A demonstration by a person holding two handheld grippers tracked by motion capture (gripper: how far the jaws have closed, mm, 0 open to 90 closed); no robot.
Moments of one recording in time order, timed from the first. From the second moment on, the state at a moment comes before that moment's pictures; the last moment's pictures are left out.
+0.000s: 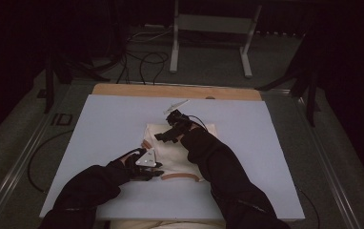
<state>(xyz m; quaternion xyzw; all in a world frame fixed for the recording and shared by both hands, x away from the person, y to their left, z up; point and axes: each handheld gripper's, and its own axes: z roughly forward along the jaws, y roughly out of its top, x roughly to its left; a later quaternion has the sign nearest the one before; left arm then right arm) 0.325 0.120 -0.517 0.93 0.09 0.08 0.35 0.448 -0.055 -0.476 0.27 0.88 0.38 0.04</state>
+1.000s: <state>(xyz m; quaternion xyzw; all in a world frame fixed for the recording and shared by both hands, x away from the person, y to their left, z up) 0.325 0.122 -0.520 0.92 0.09 0.09 0.37 0.477 0.003 -0.487 0.27 0.90 0.35 0.04</state>
